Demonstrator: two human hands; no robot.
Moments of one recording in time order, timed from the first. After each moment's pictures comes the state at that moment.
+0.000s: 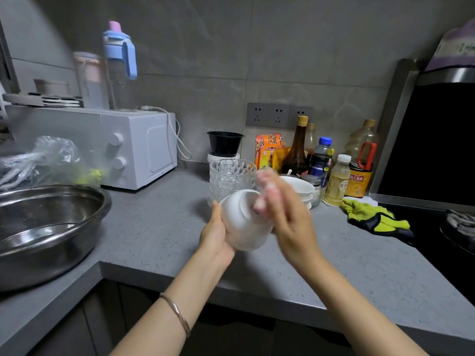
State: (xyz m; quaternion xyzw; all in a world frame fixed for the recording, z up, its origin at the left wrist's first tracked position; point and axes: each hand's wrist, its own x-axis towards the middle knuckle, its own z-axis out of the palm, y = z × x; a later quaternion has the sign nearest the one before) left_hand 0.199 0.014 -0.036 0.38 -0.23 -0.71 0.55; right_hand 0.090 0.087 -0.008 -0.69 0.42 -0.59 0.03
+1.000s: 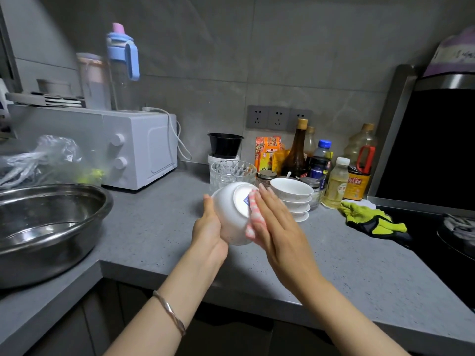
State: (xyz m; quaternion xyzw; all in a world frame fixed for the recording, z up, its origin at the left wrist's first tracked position) left_hand 0.206 0.012 -0.024 0.43 -0.24 -0.66 0.57; right_hand 0.087 0.093 -0.037 -0.75 0.50 -0.41 -0.17
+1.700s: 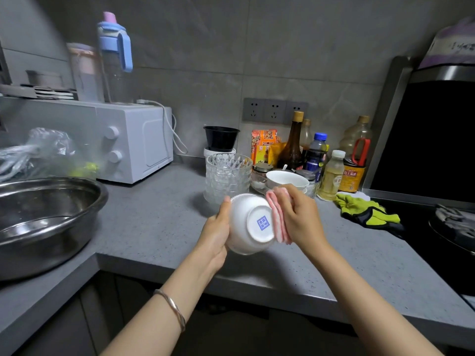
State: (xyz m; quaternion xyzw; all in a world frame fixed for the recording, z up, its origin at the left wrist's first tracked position) left_hand 0.199 0.027 -0.047 0.42 -0.41 -0.63 0.51; right_hand 0.049 0.069 -0.021 -0.62 0.58 -0.53 -0.01
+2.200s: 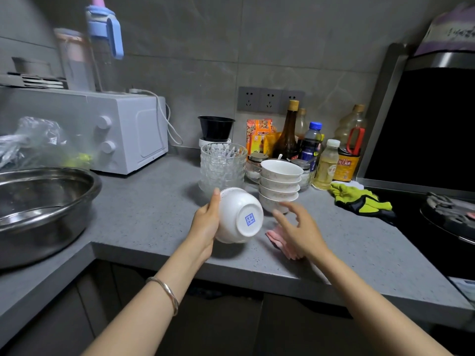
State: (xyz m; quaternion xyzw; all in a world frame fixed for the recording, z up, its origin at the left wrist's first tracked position) left_hand 0.208 0.028 -0.057 0.45 -0.45 -0.57 0.52; right_hand 0.016 0.075 -0.078 -0.57 0.67 -0.46 0.14
